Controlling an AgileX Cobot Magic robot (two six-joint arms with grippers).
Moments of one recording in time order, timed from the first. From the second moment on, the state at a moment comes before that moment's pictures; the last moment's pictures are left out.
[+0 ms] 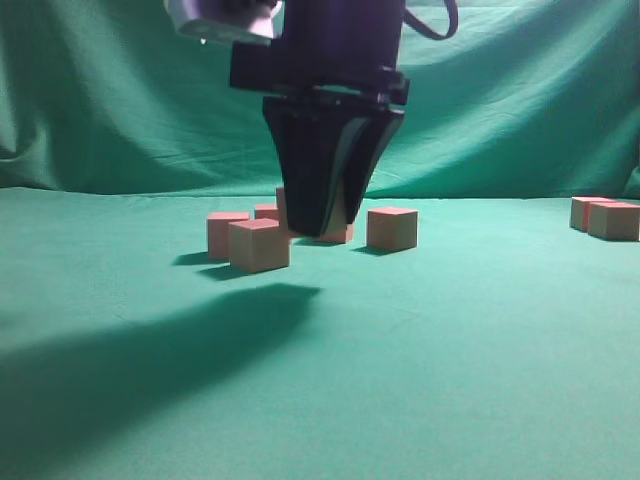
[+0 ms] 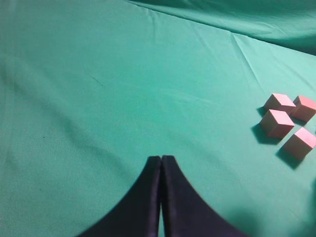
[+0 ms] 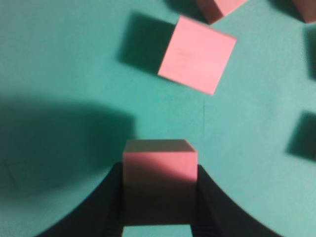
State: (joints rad) left arm -0.01 -0.01 0.02 -0.19 0.36 -0.08; right arm 0.75 1.95 -1.43 0.02 0.97 -0.34
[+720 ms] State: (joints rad) left arm -0.01 -0.01 0.02 -0.19 0.36 -0.08; right arm 0.75 2.03 -1.43 -0.02 0.86 -0.34
